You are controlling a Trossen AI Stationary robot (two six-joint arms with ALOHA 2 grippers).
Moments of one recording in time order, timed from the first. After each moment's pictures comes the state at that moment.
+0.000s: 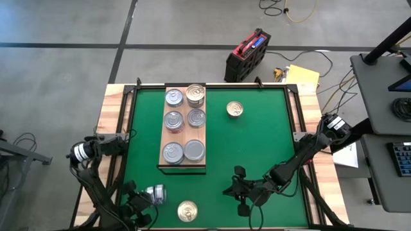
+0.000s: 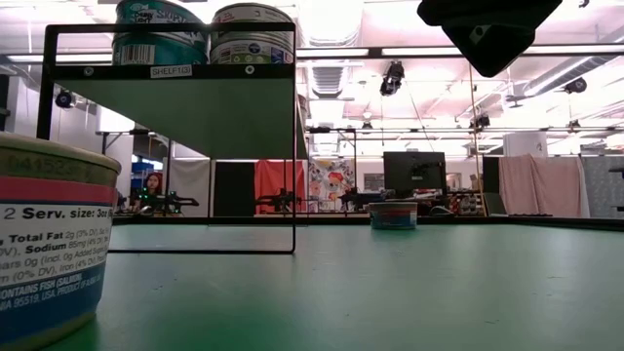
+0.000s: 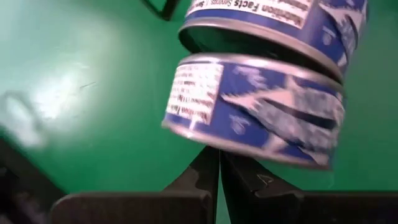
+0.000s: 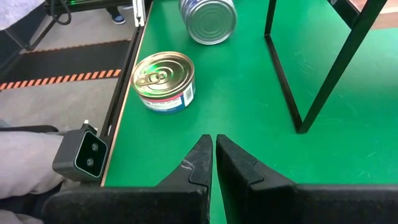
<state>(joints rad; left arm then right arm) -1.16 1.93 1.34 -1.28 -0.37 -1.63 0.66 1.69 1.00 0.09 0.45 0.49</state>
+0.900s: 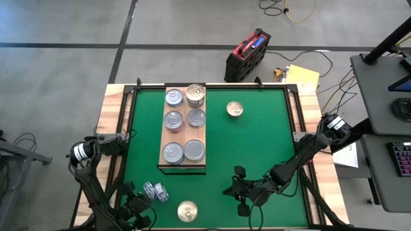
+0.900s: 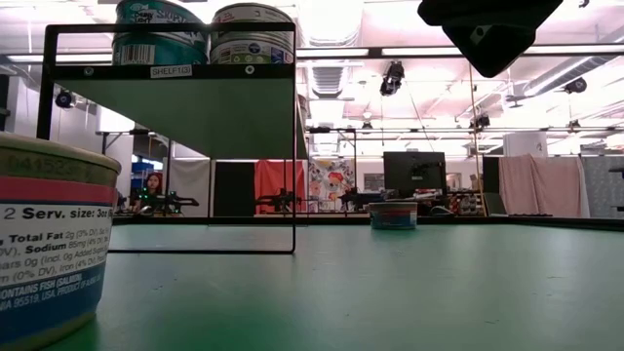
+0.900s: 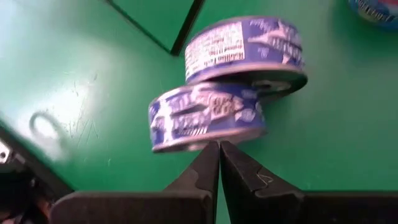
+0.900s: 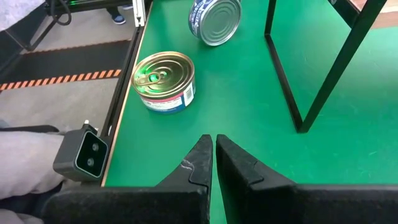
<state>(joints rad) -1.16 1.93 1.47 -1.42 -0.44 -1.64 0.66 1.69 1.00 0.09 0.45 0.49</state>
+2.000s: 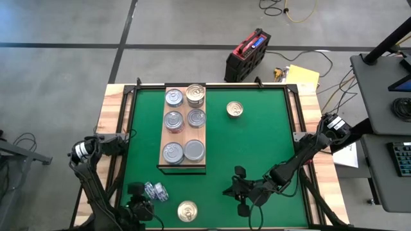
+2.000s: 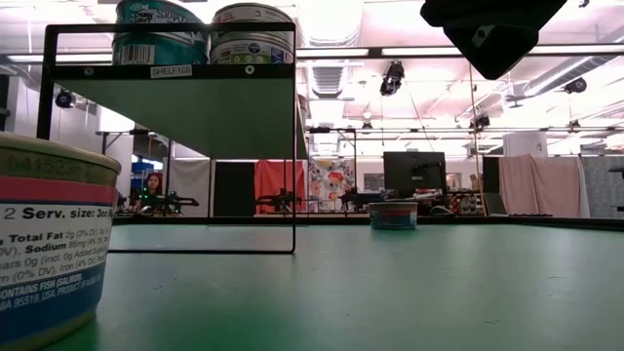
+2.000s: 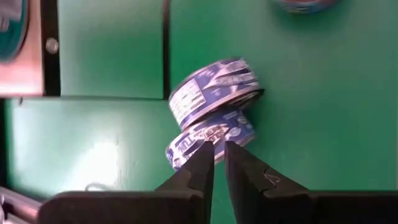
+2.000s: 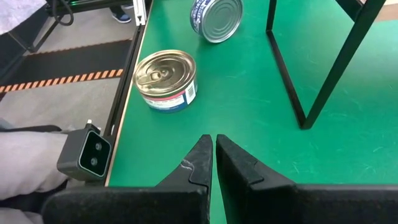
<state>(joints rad) -1.12 1.92 1.63 -1.50 -0.46 -1.11 0.66 1.69 1.00 0.08 0.44 0.51</state>
